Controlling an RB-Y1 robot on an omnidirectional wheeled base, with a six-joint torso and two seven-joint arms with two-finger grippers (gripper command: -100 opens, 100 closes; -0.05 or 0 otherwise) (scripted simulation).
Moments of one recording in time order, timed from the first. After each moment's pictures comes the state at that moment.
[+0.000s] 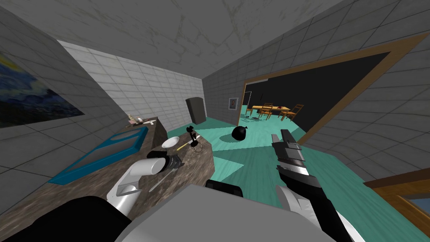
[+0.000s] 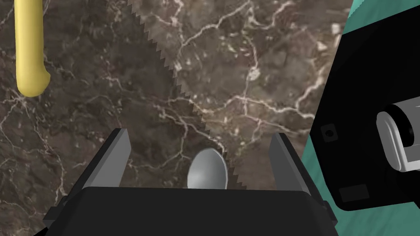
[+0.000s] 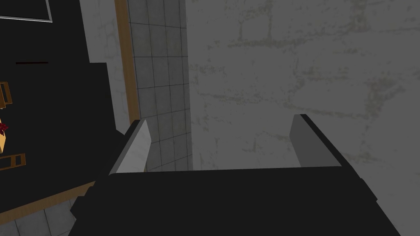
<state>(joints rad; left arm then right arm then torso) 0.46 0.44 0.48 -2.23 0.66 1.44 0.90 0.51 -0.04 -0.07 -2.31 0.04 -0.40 0.12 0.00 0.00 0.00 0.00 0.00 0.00</state>
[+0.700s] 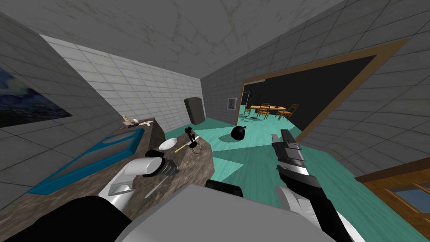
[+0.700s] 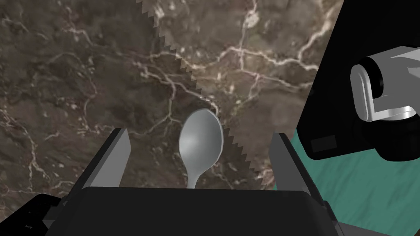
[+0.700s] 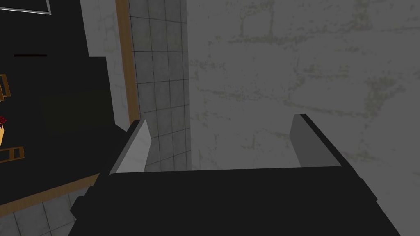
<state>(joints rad) 0.48 0.52 0.51 -2.21 0.73 1.61 0.96 0.51 -0.04 -0.07 -2.31 0.04 -0.40 0.12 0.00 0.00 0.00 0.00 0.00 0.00</state>
